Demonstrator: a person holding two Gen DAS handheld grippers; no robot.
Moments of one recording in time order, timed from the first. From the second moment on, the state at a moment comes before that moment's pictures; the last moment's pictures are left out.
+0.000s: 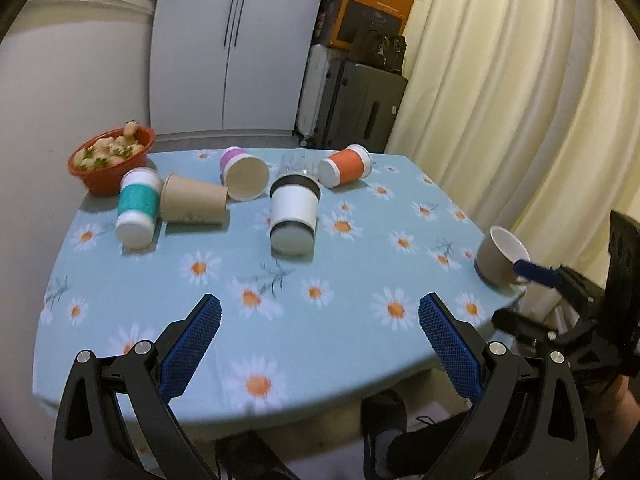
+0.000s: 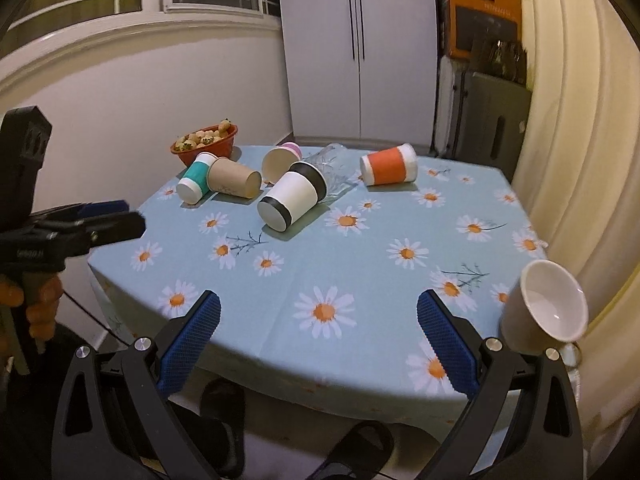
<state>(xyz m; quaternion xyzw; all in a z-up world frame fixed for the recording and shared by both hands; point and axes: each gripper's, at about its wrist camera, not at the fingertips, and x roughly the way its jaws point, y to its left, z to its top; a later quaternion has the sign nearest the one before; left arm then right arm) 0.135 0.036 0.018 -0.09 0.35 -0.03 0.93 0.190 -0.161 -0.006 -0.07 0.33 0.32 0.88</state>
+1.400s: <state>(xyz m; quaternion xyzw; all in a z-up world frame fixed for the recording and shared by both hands) 0.385 0.062 -0.072 -0.06 0.59 -0.02 0.81 0.324 -0.136 -0.039 -0.02 0.44 0.37 0.82</state>
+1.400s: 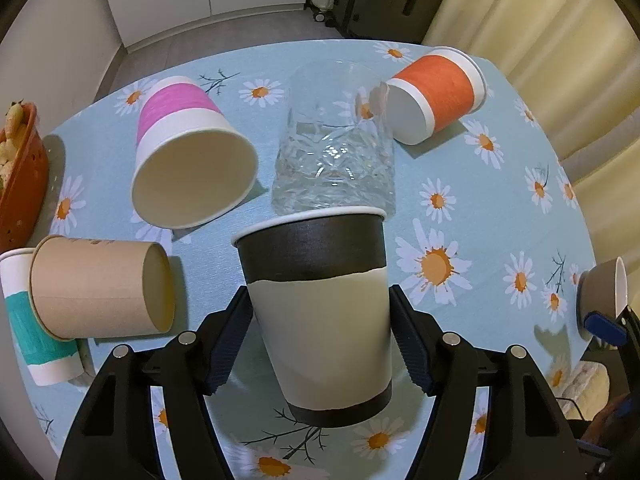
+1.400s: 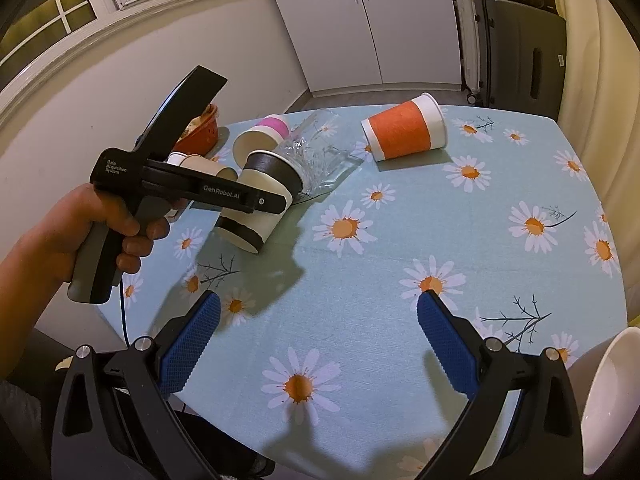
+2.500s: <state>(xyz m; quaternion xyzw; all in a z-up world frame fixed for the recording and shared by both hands) 0.275 0.045 -0.061 -0.21 0.57 -0.06 0.79 0.271 -0.153 -0.035 0.02 0.46 0.40 0.79</state>
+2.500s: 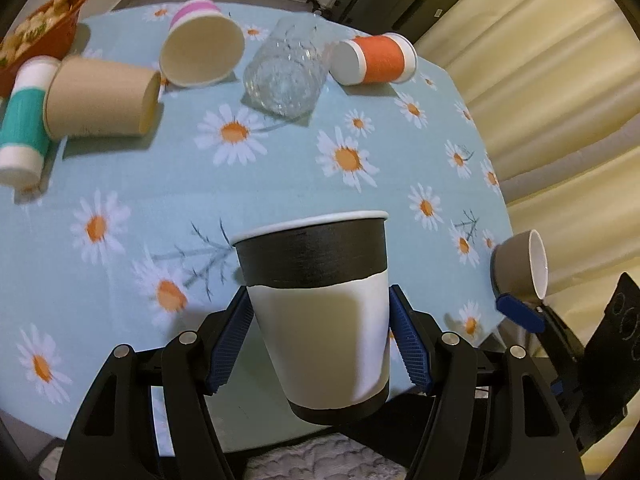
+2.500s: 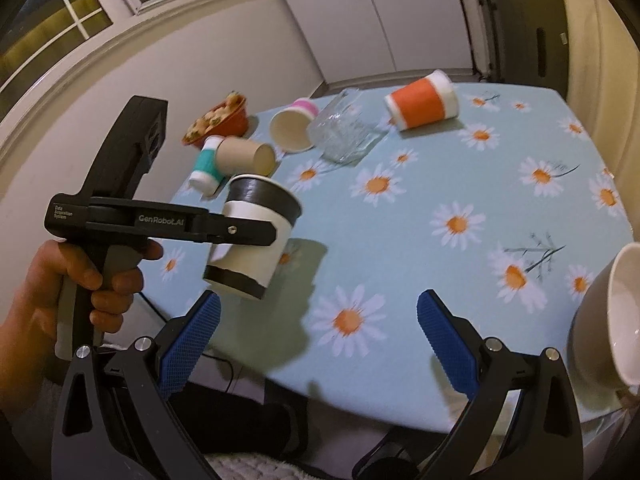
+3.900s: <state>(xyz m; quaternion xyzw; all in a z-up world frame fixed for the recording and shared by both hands) 0.210 0.056 -0.051 -0.24 0.54 -0.07 0.80 0.280 -0.140 -0.037 0.08 0.52 0.43 0.74</state>
